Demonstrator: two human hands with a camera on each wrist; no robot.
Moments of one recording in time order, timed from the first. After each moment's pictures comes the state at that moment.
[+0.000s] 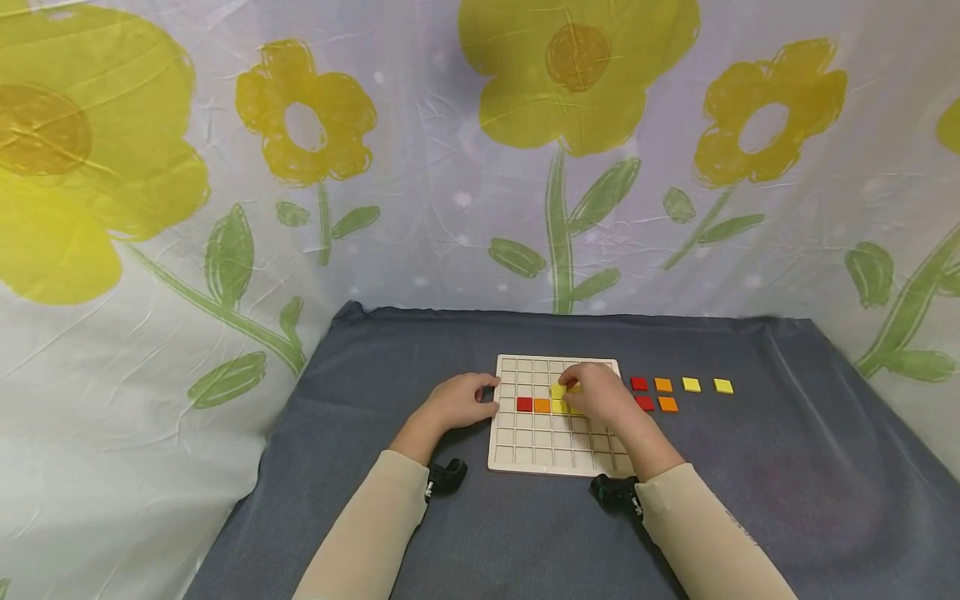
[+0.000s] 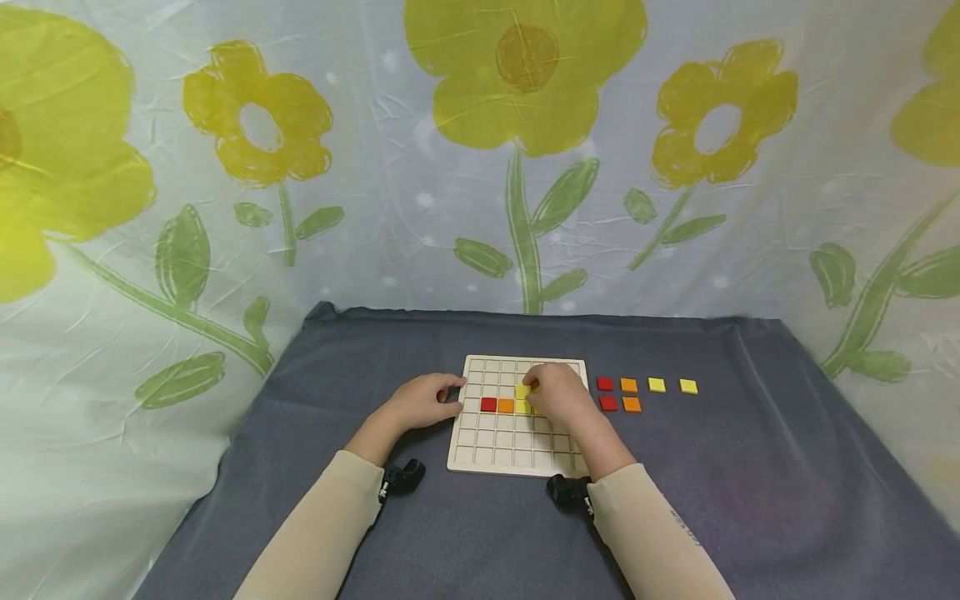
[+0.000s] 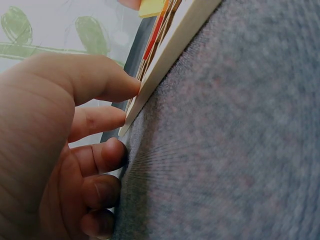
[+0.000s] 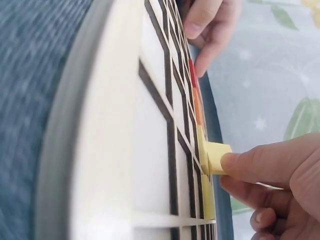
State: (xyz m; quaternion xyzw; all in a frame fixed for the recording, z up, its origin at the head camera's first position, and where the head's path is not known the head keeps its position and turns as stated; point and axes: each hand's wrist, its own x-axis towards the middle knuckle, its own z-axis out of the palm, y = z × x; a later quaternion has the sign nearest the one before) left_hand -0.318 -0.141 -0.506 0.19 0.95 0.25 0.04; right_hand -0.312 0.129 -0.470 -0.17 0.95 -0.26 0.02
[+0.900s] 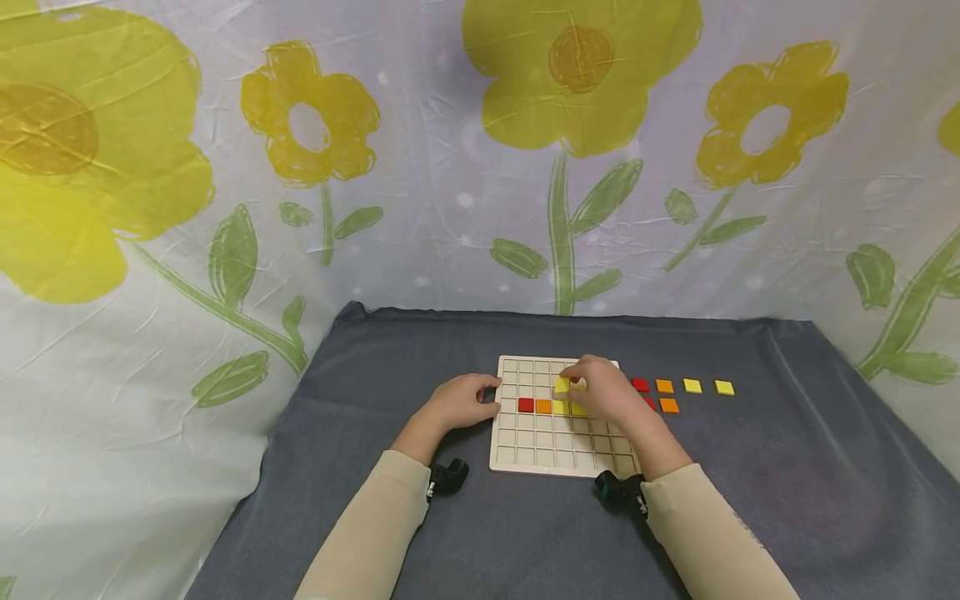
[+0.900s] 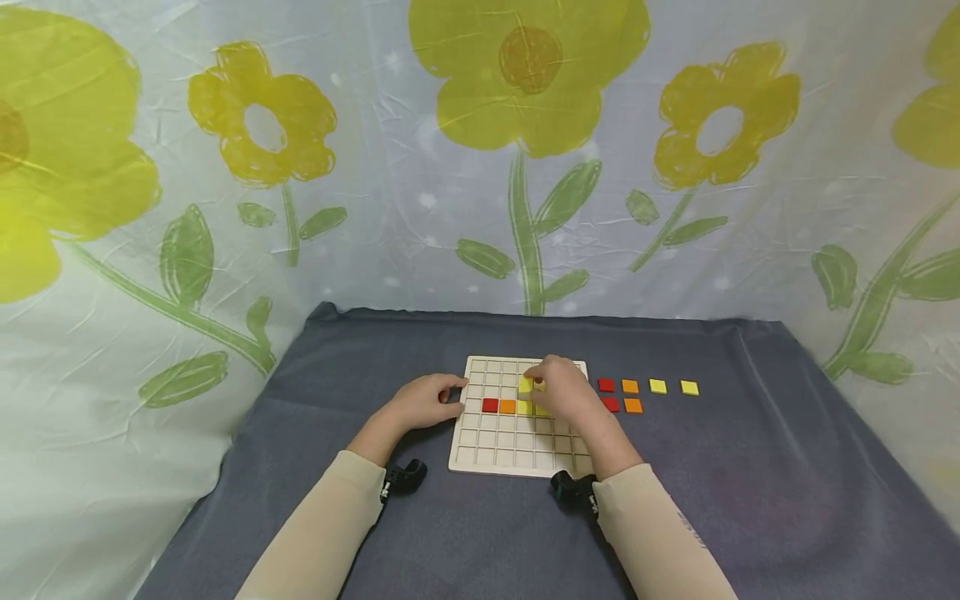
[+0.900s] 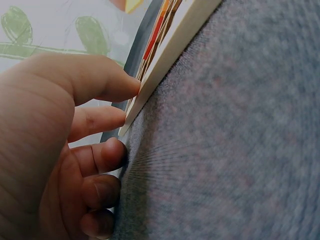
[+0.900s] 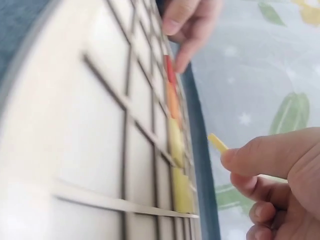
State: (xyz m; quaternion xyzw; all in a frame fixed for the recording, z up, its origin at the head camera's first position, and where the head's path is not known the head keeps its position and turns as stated) left_hand -0.320 -0.141 -0.508 0.19 0.95 0.25 0.04; right_hand -0.307 0.137 -0.460 -0.22 0.95 -0.24 0.00
